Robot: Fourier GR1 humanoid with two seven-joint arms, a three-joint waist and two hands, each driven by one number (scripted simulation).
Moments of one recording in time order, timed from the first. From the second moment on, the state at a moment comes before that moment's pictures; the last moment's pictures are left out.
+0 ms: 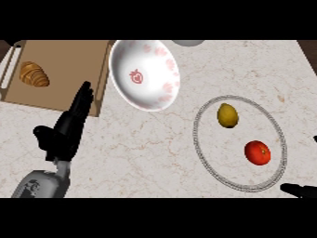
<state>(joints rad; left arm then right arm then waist) -0.16 0.24 -0.24 -1.53 0.14 0.25 0.06 0.28 -0.53 -0.01 -1.82 -0.29 -0.17 0.15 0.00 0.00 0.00</state>
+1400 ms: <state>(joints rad) -0.15 0.13 -0.13 -1.54 0.03 0.15 0.08 0.29 -0.26 -0.12 -1.68 -0.27 0.11 0.01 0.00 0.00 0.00</state>
